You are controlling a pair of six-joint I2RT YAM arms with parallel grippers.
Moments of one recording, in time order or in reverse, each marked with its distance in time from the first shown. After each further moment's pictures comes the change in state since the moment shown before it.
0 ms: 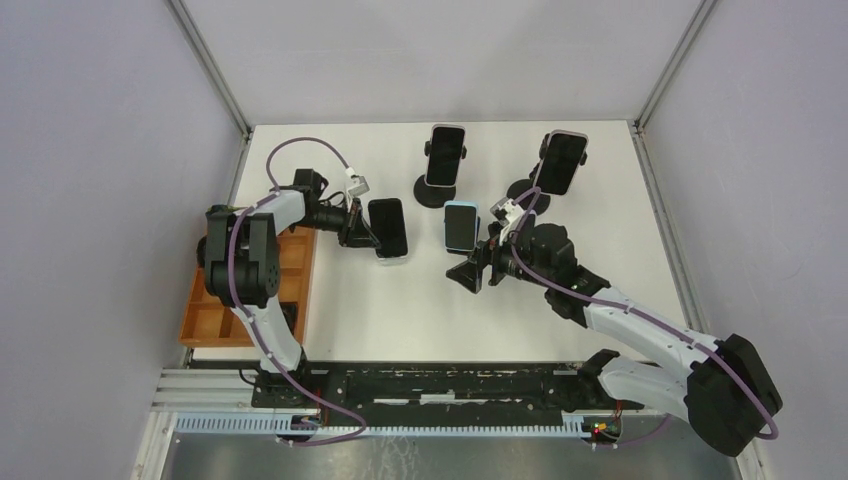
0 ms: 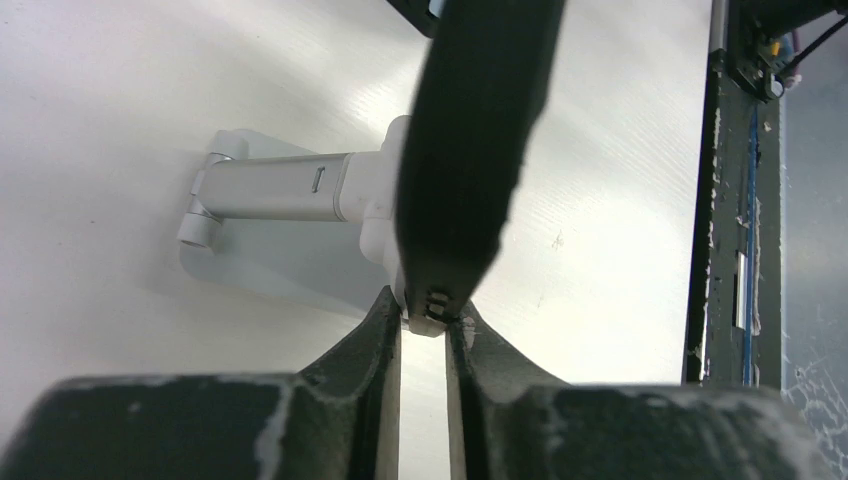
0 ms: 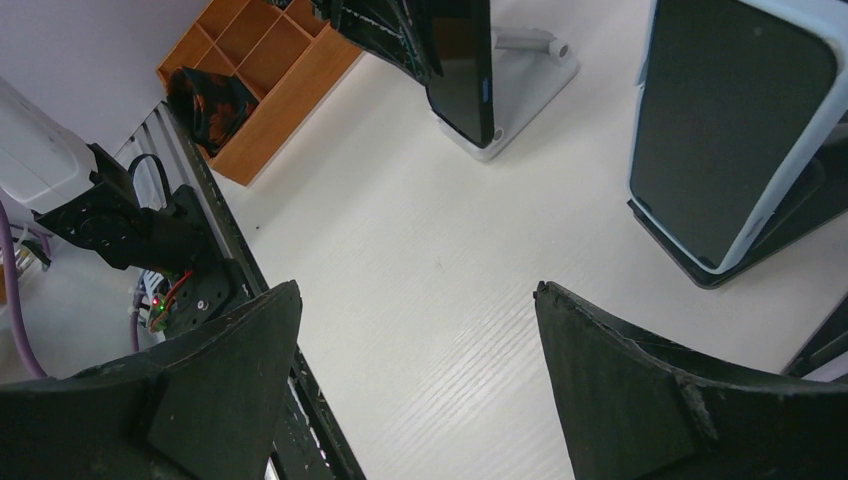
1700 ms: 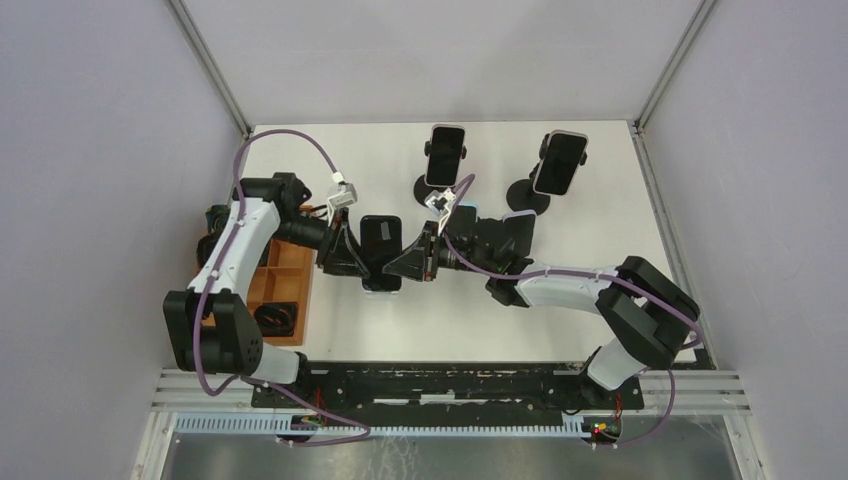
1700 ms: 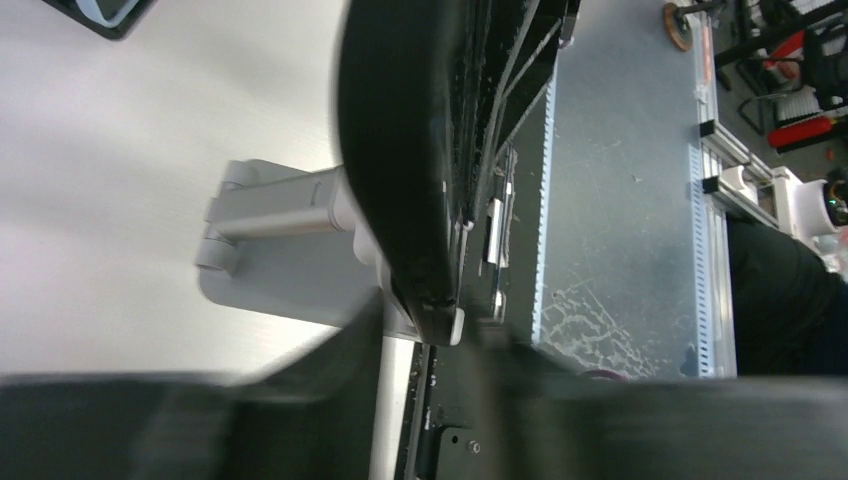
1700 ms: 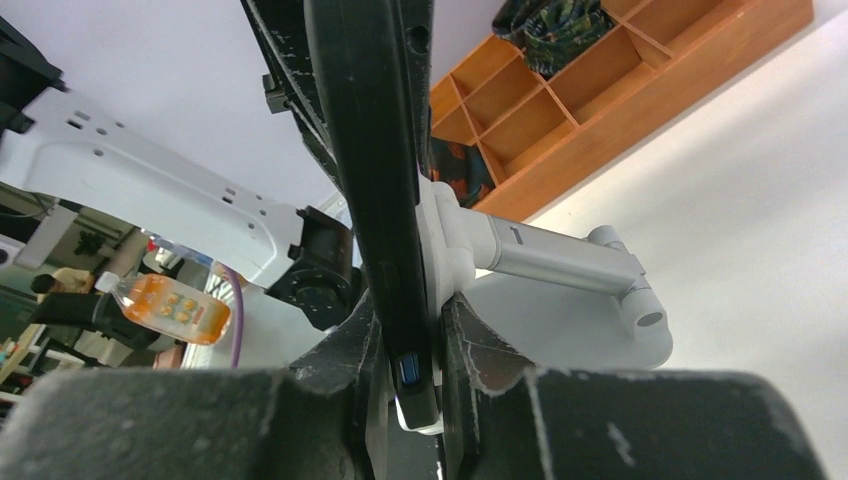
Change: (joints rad) left arm -0.031 -0.449 0.050 -0.761 0.032 0.246; right arm 0.234 0.523 0.214 0.634 -0.140 0.336
